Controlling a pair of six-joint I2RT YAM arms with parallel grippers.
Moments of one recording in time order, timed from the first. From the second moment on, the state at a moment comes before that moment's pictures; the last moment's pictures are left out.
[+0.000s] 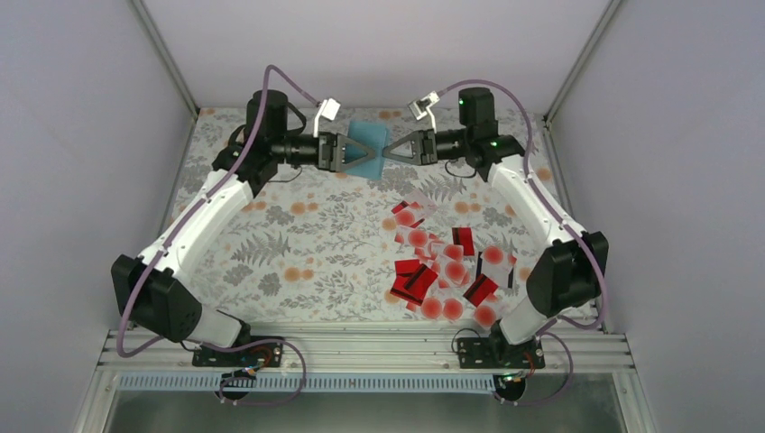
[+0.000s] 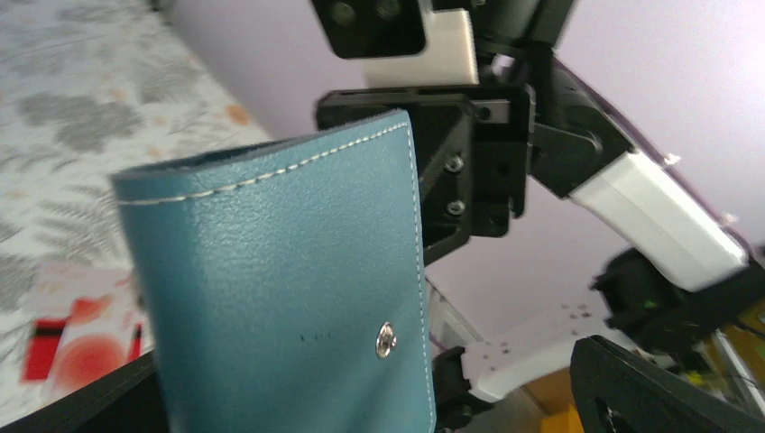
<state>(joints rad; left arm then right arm) -0.40 1.44 1.40 -0.28 1.04 -0.53 0.33 1.61 1.52 -0.39 -1.31 0.42</state>
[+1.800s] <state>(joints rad) -0.68 1.54 1.04 -0.56 -0.14 -0.32 0.52 2.06 1.56 -0.76 -0.78 0.47</state>
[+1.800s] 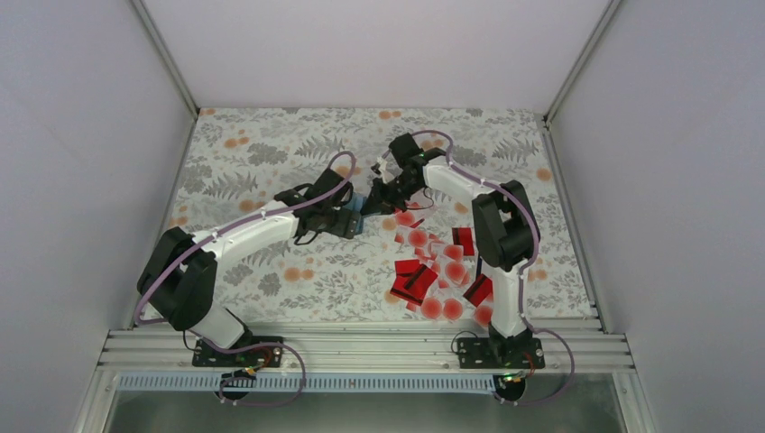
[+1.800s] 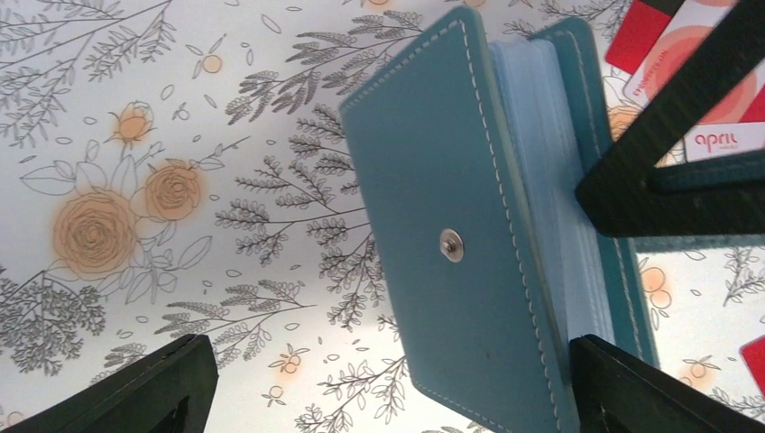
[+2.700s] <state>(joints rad) -0.66 1.46 0.94 -0.57 -0.16 -0.35 0.52 2.06 1.44 -0.72 -0.82 0.44</state>
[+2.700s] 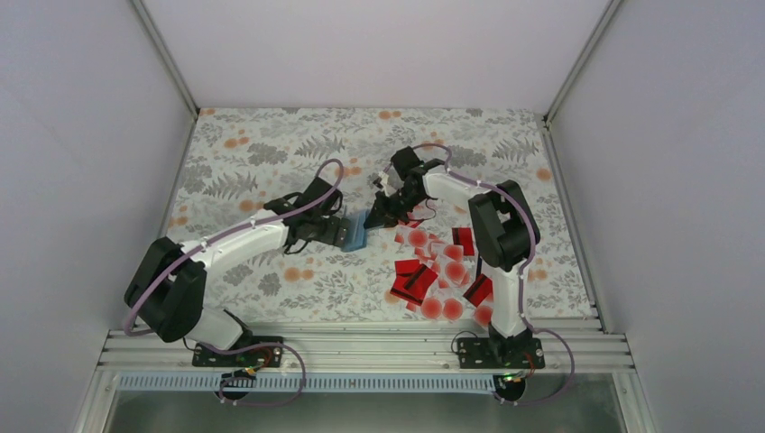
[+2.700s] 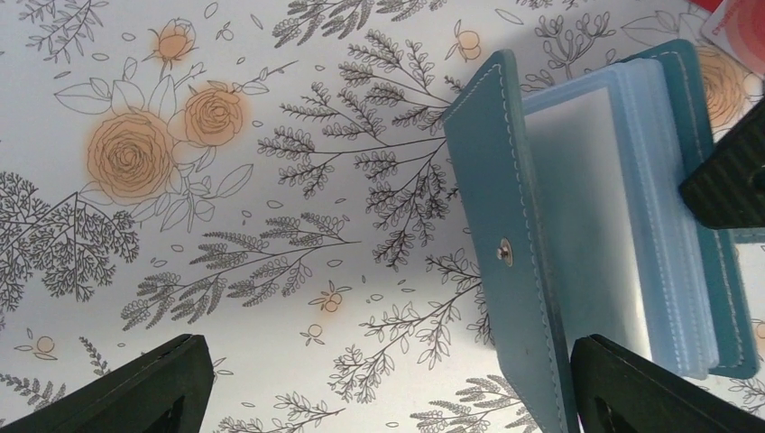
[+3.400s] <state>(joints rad) -0.52 1.54 0.78 -0.52 -0.10 -0.37 0.52 2.14 1.40 -0.68 -0.87 0.32</state>
